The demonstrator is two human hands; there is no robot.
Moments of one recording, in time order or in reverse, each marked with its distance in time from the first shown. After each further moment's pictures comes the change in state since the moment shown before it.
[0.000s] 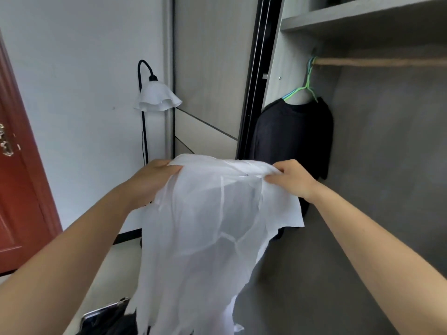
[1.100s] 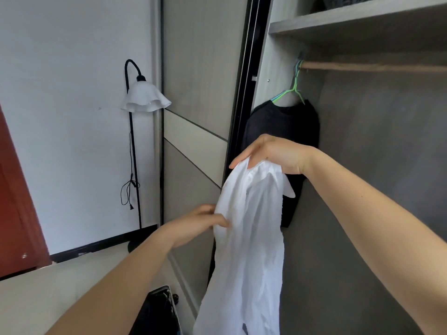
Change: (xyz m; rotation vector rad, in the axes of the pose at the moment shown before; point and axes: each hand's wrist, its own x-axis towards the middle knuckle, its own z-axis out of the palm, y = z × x) left_hand -0.006 -0.038 0.104 -0.119 -0.465 -0.001; right_hand -0.019 -0.090 -0.035 0.101 -0.482 -0.111
